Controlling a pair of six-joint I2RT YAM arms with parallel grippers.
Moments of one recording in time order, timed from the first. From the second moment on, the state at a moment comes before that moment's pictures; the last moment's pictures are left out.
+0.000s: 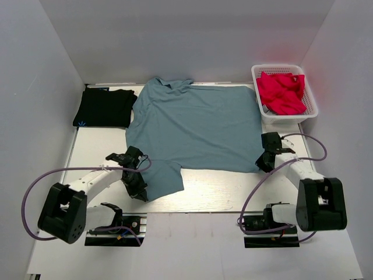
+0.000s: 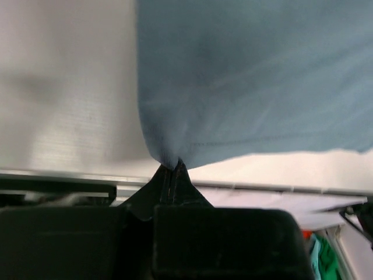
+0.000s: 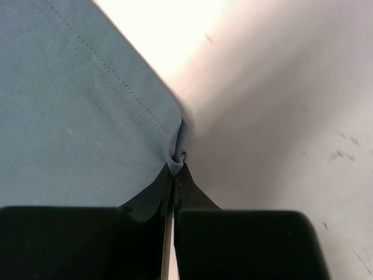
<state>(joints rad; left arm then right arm) -0.40 1.23 0.56 -0.86 0.20 -0.87 0.10 1.31 0.60 -0.45 0.29 0.76</state>
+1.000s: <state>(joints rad) -0.39 1.27 0.96 -0.72 0.19 -0.79 0.12 1.24 0.79 -0.73 0.16 0.67</state>
